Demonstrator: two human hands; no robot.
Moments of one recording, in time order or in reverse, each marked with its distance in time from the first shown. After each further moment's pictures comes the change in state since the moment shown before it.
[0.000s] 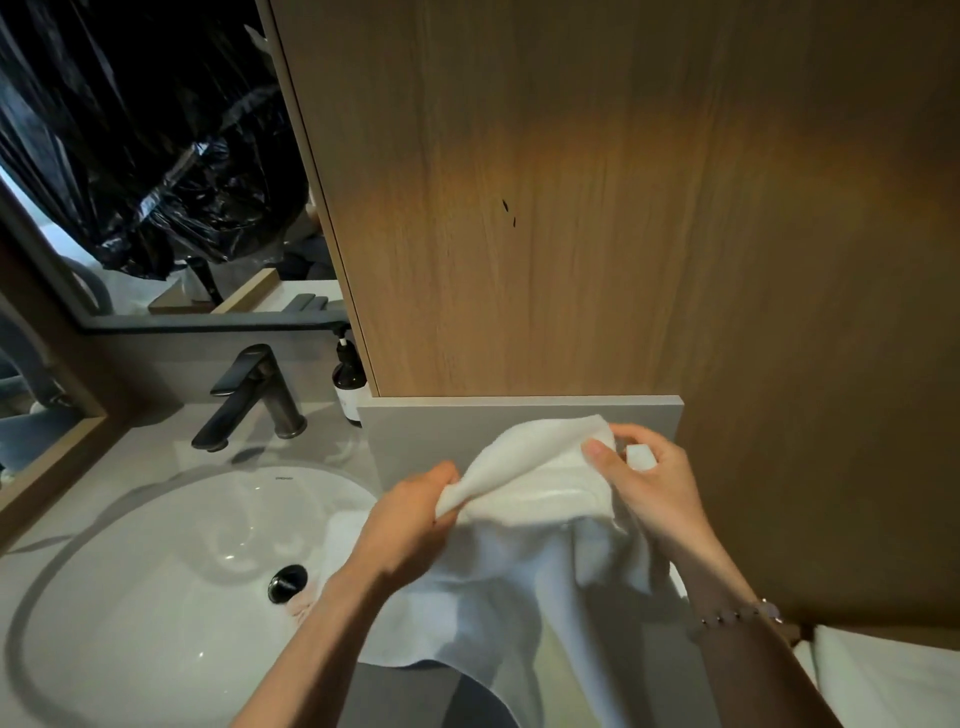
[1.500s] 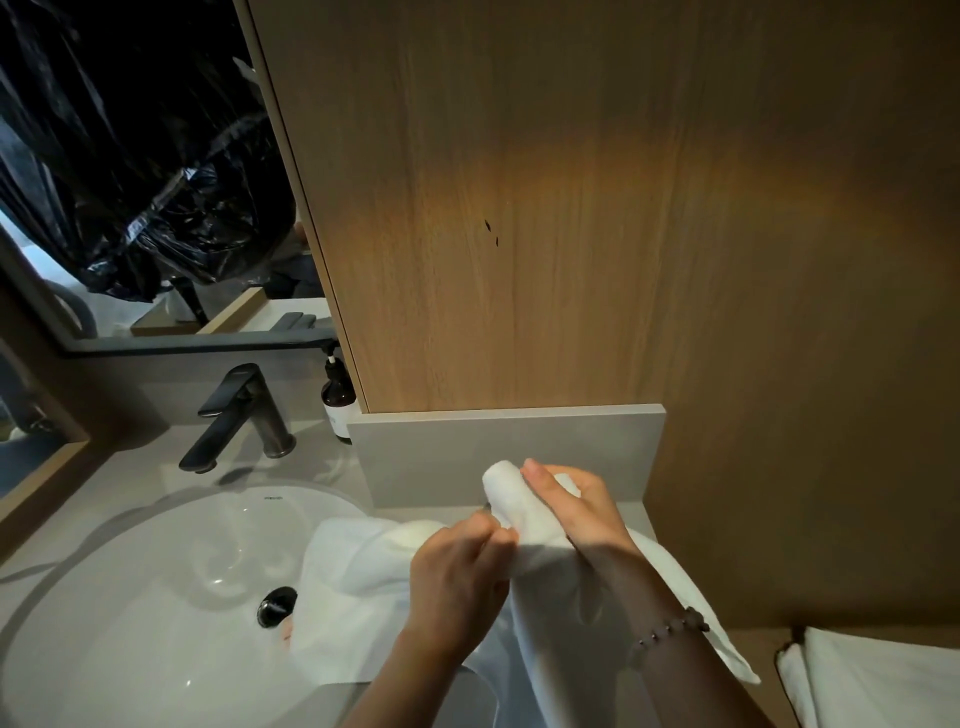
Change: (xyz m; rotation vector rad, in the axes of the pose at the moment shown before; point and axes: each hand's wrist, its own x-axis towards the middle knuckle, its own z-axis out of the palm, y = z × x) left_hand -0.021 0.034 0.047 0.212 0.735 0.547; right_hand -0.031 -0.020 0.028 0.091 -0.267 0.261
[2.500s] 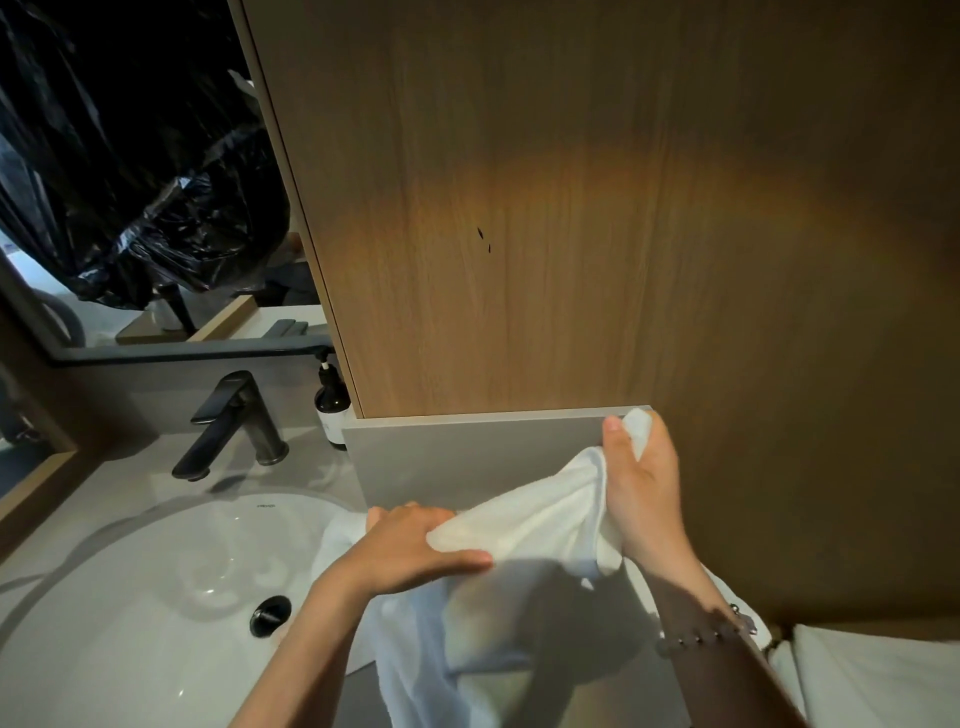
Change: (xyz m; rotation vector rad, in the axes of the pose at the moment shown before) left_hand 0.030 -0.057 -0.026 -0.357 -1.011 -0.476; right_hand -0.006 -0.025 -0.016 0.015 0.440 -0.400
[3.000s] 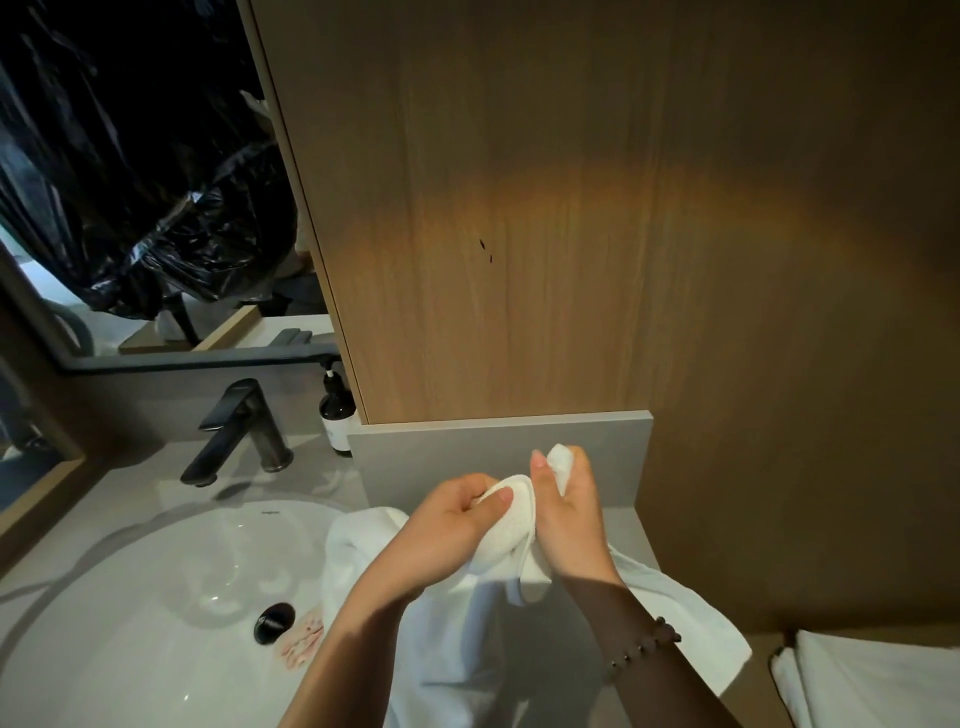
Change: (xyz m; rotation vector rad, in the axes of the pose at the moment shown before) left_hand -0.008 0.058 -0.007 -0.691 0.098 0.025; right_hand -0.028 0.017 0.040 -0.025 -0.168 0.180
